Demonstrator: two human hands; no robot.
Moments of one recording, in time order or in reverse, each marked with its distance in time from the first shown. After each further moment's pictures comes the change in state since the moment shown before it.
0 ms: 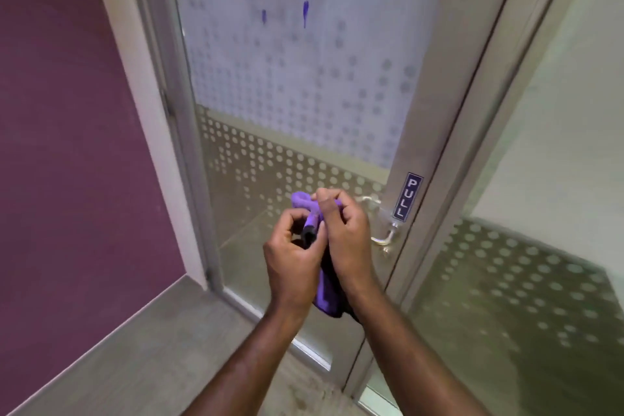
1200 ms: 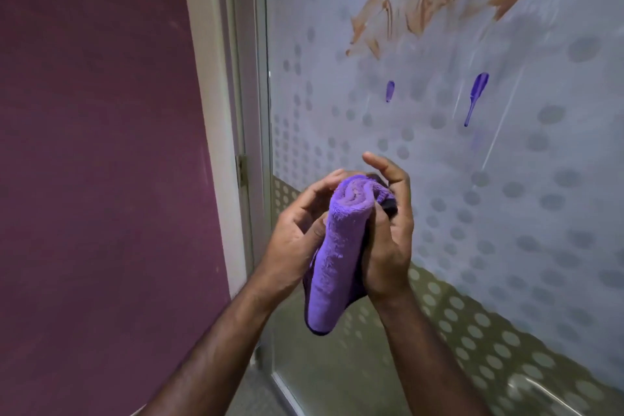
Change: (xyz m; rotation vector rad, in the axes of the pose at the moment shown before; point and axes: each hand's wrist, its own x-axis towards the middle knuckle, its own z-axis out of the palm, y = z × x) left_hand 0.357 -0.052 -0.072 -0.160 -0.330 0.076; right_hand 0.293 0.065 0.181 0.395 -0.234 -0.392
